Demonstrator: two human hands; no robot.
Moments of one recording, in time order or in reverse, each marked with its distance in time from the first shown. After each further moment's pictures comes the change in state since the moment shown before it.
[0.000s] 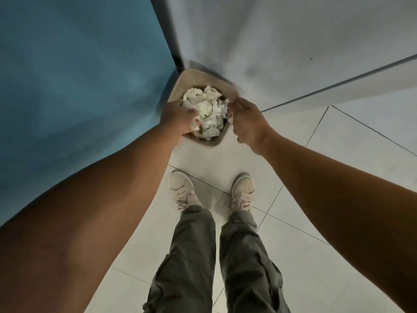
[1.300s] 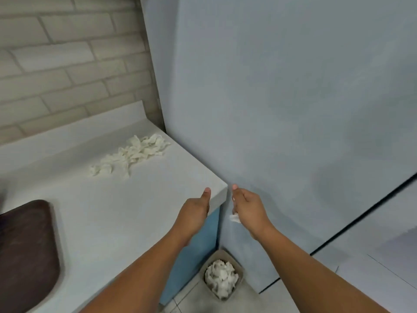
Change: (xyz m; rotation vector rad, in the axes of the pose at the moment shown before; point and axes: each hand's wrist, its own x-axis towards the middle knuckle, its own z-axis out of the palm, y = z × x) left_hand -0.511 0.243 -0.176 -0.090 0.311 0.550; right_hand -0.386 -0.346 -0.102 0.048 -0.040 -0.784
